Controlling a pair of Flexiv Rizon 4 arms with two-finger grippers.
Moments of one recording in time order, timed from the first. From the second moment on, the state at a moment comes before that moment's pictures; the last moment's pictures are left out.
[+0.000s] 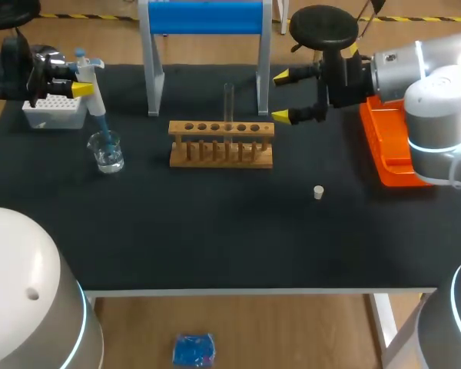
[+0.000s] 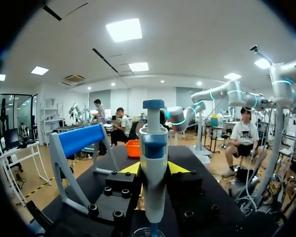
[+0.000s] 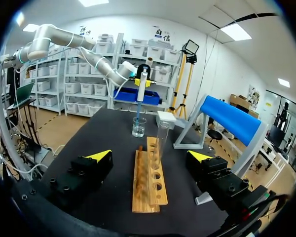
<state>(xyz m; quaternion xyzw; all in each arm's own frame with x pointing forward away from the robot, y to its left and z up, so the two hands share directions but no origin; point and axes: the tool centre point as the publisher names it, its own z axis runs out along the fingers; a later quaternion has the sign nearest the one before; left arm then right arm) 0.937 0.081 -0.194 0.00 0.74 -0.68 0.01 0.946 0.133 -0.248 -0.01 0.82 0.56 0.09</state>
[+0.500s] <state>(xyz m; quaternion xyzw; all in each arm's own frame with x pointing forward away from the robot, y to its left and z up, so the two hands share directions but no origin) 0.938 0.081 -0.185 0.01 0.74 -0.67 0.02 0.946 0.133 -0.248 -0.01 0.82 0.56 0.09</state>
